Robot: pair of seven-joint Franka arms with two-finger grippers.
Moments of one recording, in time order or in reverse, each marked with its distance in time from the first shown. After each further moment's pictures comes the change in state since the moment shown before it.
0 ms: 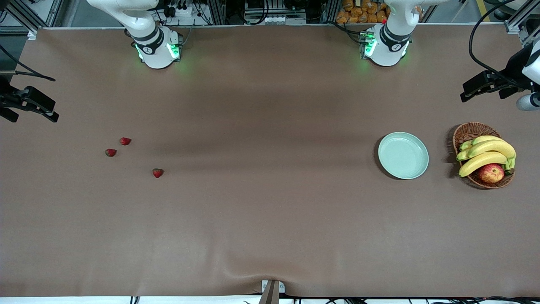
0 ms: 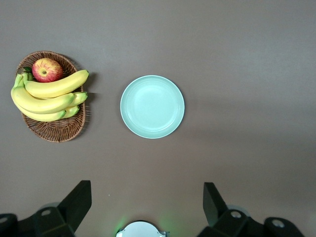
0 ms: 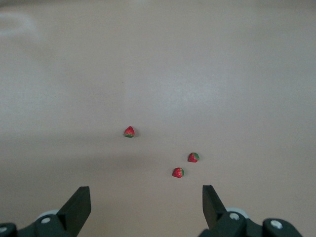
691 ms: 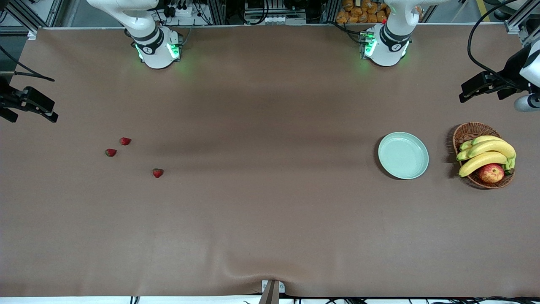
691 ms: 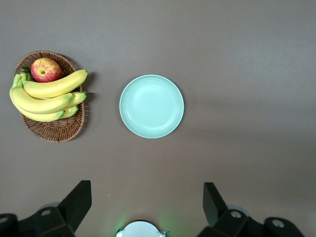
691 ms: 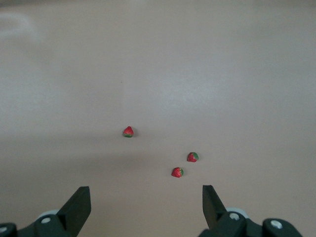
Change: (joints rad) left arm -0.001 0.006 -0.003 0.000 0.000 0.000 0.000; right arm -0.001 0.003 -0.009 0.000 0.000 0.000 0.000
